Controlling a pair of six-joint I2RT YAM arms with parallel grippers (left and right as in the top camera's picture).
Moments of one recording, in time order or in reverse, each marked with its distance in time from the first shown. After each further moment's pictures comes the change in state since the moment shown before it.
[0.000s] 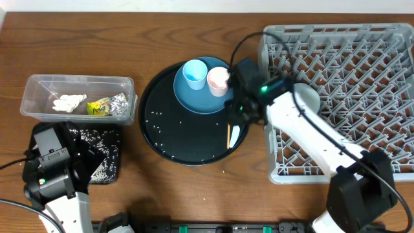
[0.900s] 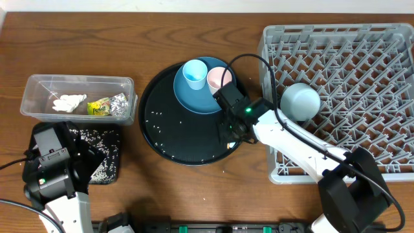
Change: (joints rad) left arm 0.000 0.000 0.000 0.000 0.000 0.000; right arm 0.111 0.000 -0.162 0.113 0.032 0.158
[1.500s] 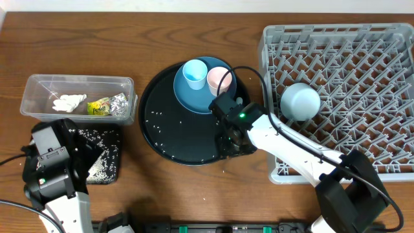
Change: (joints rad) left arm 0.000 0.000 0.000 0.086 0.000 0.000; right arm 0.056 0.000 -0.001 -0.152 -0.067 0.012
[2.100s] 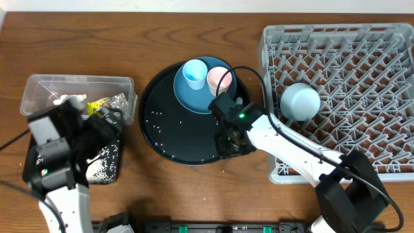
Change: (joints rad) left arm -0.045 0.049 0.000 0.281 0.708 0.058; right arm 0.001 0.000 0.000 0.007 -0.002 -0.008
